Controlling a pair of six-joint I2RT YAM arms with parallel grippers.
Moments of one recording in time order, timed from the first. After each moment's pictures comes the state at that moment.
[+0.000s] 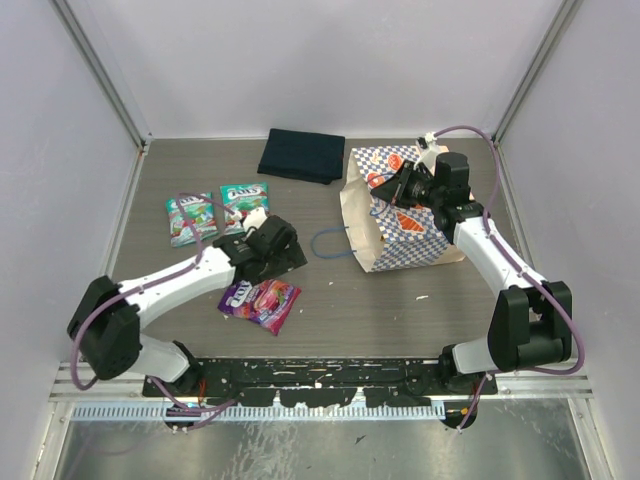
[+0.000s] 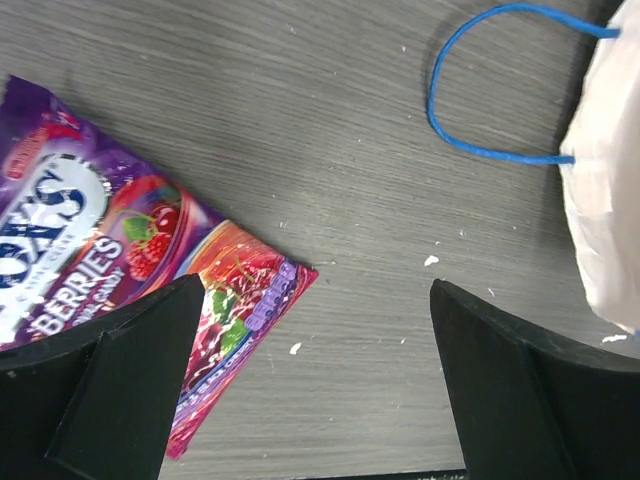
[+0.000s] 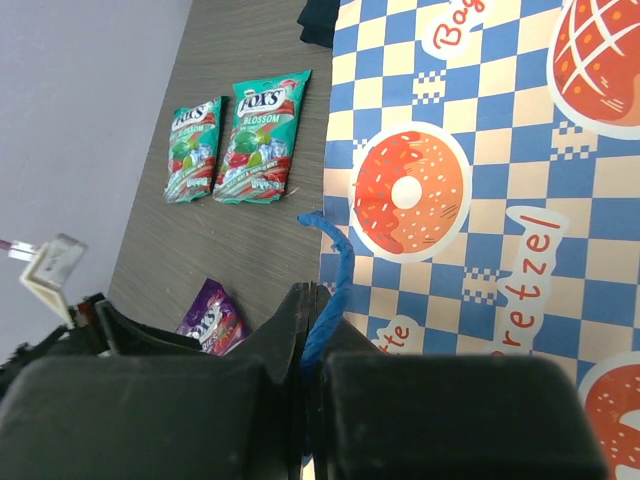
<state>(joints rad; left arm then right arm) -0.79 1.38 0.97 -0.59 -0.33 -1.09 0.14 1.40 1.01 -0.01 -0.57 0.53</state>
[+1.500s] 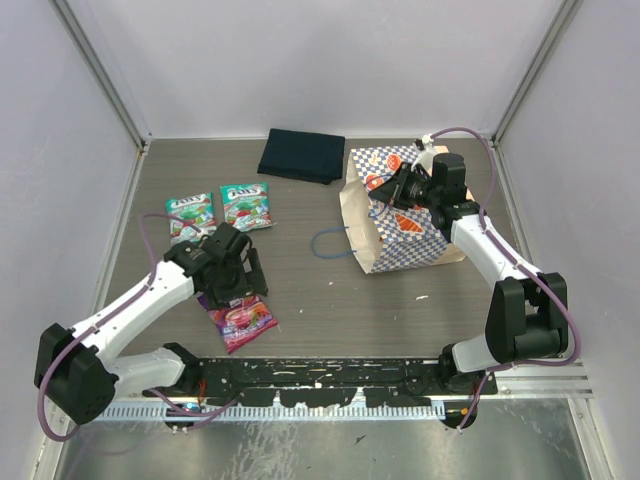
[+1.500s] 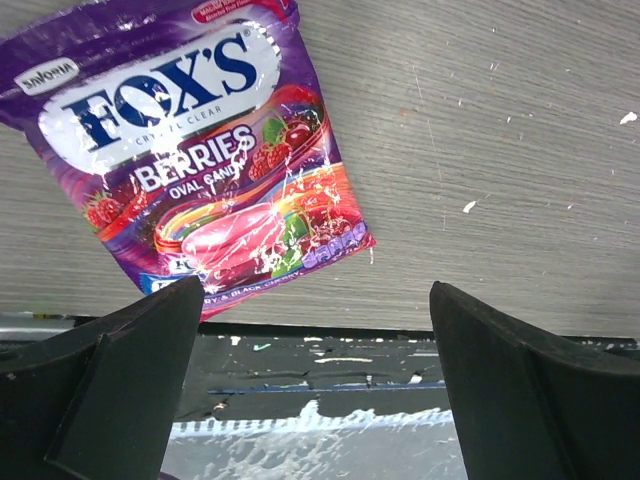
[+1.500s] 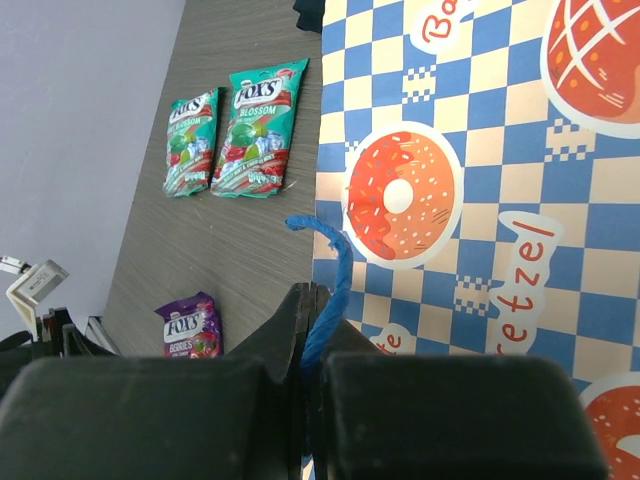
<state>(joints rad) -0.60 1.14 0.86 -0.94 -0.06 -0.88 0.14 1.44 1.01 0.01 -0.58 0.53</state>
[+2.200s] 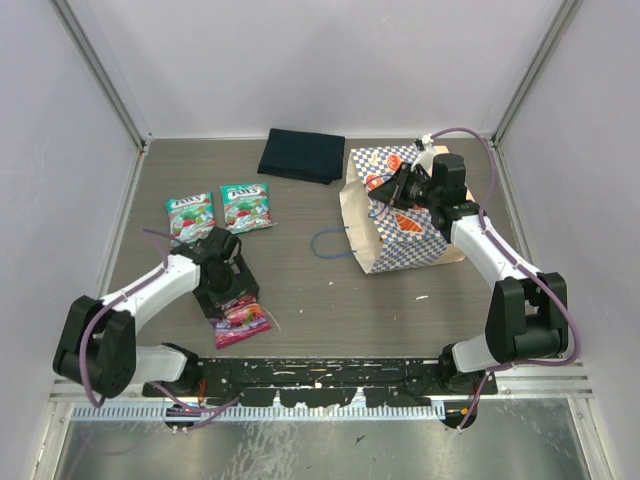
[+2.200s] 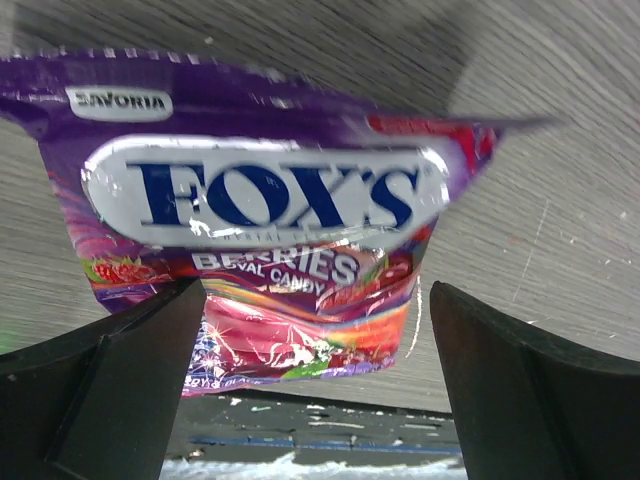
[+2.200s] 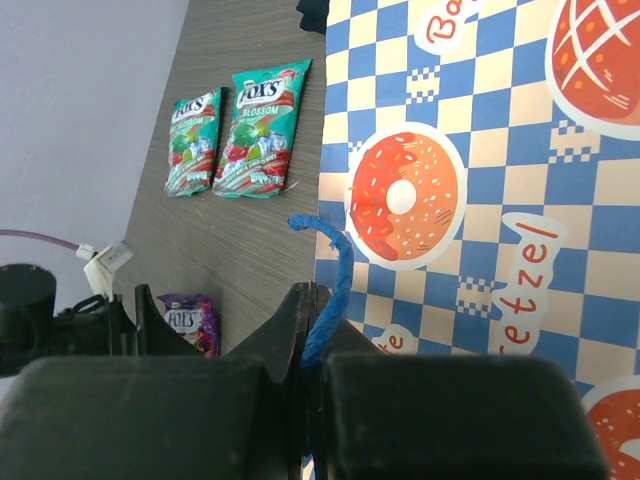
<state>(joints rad) -0.42 1.27 0.70 -0.77 -0.02 -0.95 0.14 1.44 1.01 0.02 -0.59 0.53</state>
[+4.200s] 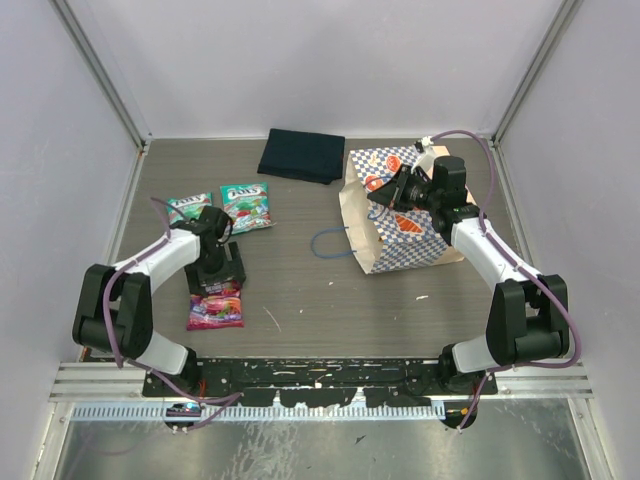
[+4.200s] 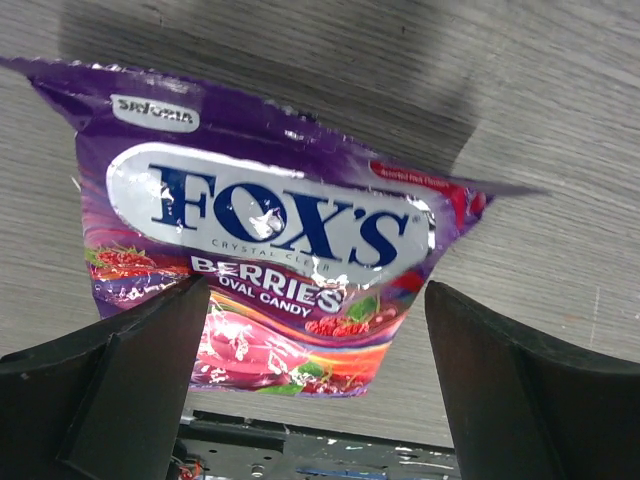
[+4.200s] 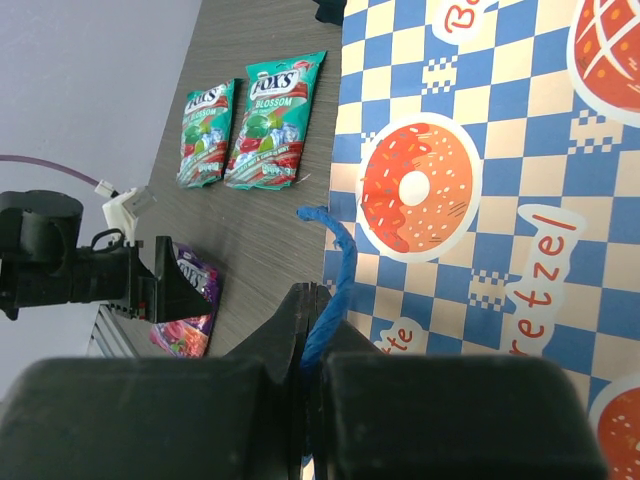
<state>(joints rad) -0.24 1.47 0.87 -0.80 -0.08 -0.57 0.14 1.43 0.98 0.05 -0.62 0.54</state>
